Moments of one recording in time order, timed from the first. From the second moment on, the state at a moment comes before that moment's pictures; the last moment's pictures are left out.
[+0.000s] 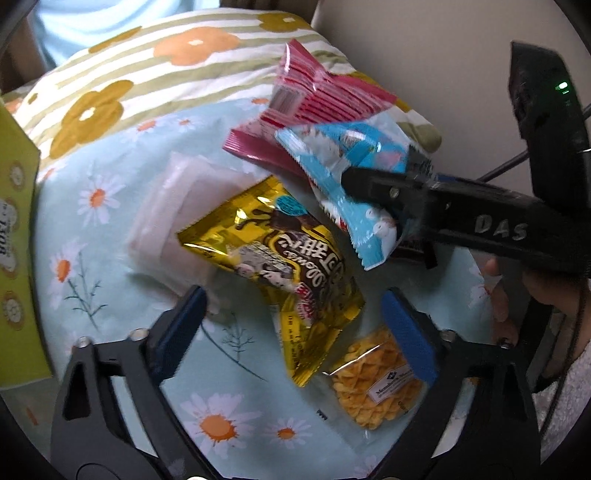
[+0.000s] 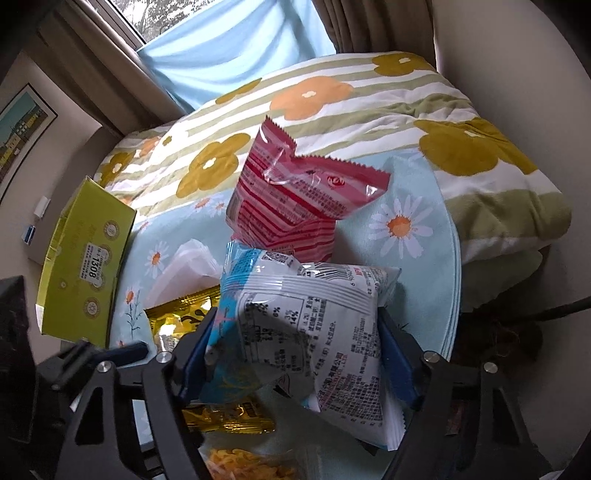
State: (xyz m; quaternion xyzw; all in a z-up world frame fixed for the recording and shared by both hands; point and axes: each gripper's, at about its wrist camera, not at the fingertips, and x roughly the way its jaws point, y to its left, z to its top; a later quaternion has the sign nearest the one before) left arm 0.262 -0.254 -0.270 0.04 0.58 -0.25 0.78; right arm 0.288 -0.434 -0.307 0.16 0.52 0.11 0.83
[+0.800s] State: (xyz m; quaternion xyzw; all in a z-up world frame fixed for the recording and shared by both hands) left arm 0.292 -0.273 -0.296 0.05 0.58 -0.25 0.77; right arm 0.268 -0.456 -0.284 0.19 0.48 0.08 0.85
